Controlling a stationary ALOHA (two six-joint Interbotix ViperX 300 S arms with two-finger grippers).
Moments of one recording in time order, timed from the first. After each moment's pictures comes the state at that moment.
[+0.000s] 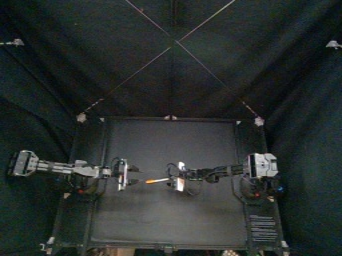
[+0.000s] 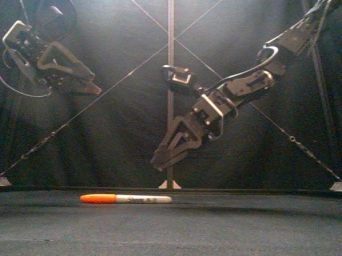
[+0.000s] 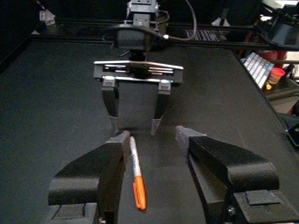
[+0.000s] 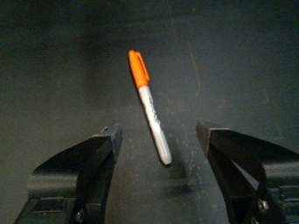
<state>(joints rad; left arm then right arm) 0.02 -0.63 1.20 -0.03 -0.28 0.00 -0.09 0.26 0.55 0.01 -0.13 0.02</state>
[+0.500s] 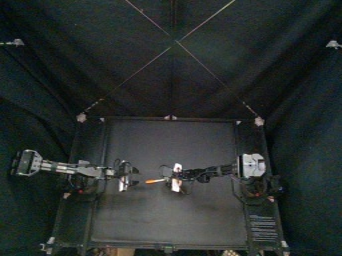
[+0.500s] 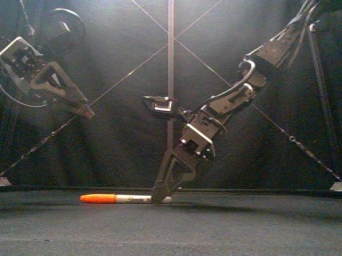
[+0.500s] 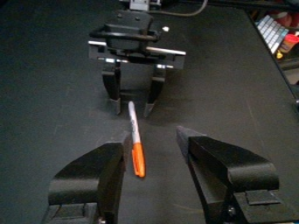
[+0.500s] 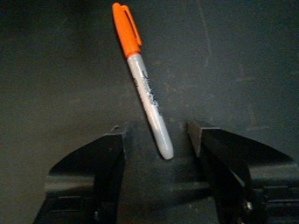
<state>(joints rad) 0.02 -0.53 1.18 -0.05 -0.18 0.00 -0.10 0.32 0.50 0.03 -0.01 0.02</state>
